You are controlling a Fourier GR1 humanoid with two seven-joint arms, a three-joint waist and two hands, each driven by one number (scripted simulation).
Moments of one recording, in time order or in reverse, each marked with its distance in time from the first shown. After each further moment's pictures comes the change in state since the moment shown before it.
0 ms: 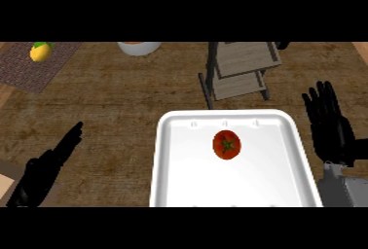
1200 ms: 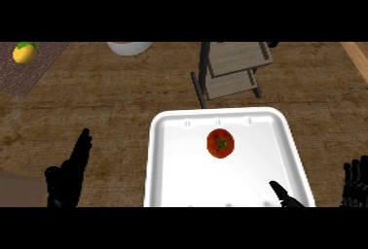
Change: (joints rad) left arm 0.049 -0.285 0.031 0.088 -0.042 0.224 -0.115; right arm 0.587 0.121 0.301 -0.550 0.534 -0.733 -0.065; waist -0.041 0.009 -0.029
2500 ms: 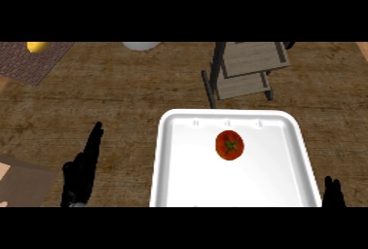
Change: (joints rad) left arm -0.064 -0.049 -0.031 0.042 -0.049 0.004 -0.029; right arm 0.141 0.100 0.243 -0.177 1.223 0.400 1.046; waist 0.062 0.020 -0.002
